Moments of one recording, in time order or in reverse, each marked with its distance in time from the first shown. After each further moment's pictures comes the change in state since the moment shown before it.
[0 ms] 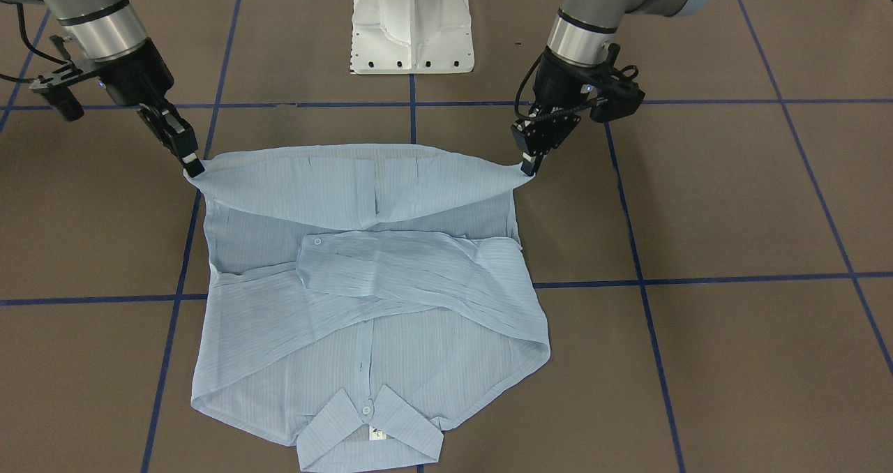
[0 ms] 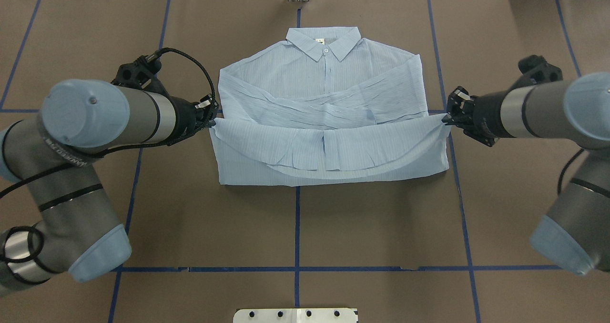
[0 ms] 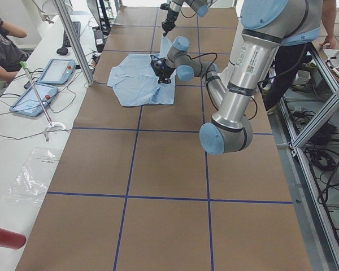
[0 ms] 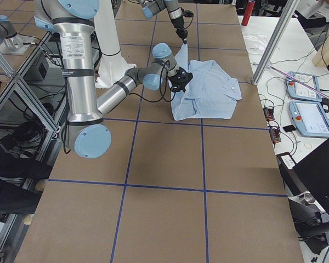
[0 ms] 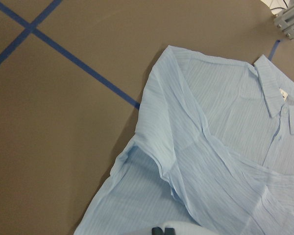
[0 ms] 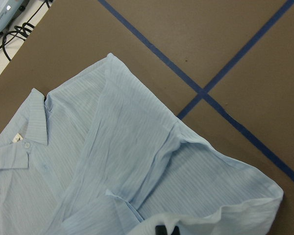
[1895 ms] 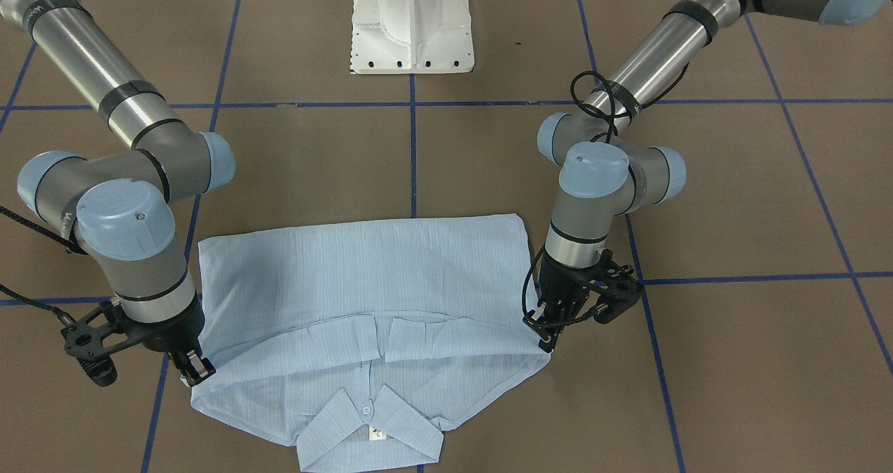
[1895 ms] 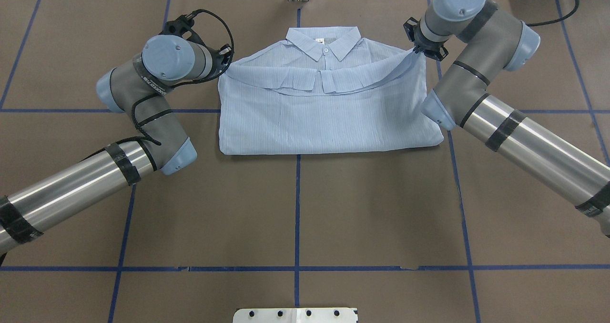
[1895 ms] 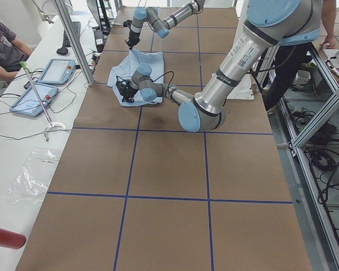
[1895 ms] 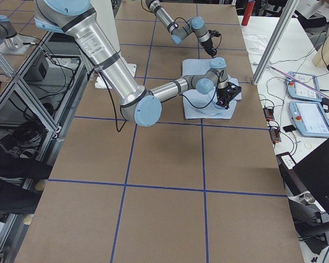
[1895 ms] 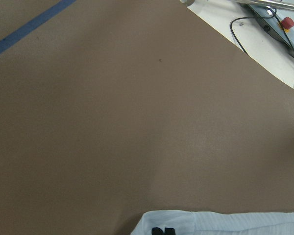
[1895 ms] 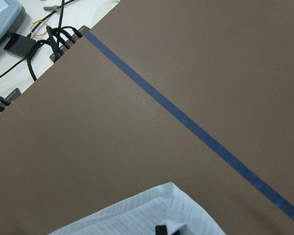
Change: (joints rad) left arm -0.116 -0.306 0.783 -0.421 0.068 0.082; right arm 0.151 0.502 -0.857 0.106 -0.006 -0.167
